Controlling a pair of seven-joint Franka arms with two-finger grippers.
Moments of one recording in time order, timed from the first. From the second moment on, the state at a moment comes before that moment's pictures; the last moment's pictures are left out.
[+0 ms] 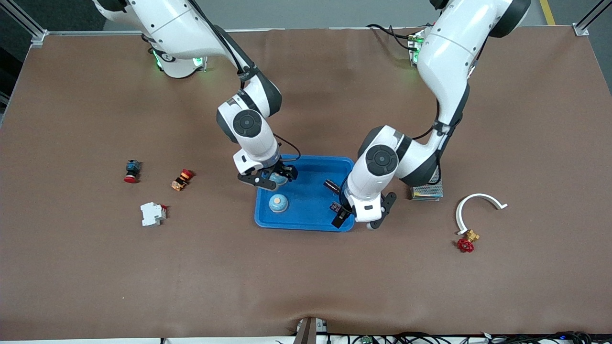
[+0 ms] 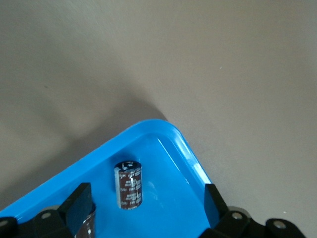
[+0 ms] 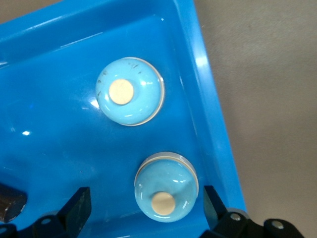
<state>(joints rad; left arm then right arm) -0.45 0.78 -0.15 -1.45 0.04 2.41 -1.52 0.60 0.59 0.08 -1.82 0.01 2.50 0.98</state>
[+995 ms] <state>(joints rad) -0.50 0.84 -0.14 -1.45 0.04 2.44 -1.52 0.61 0.64 0.08 -1.82 -0.02 2.53 1.01</state>
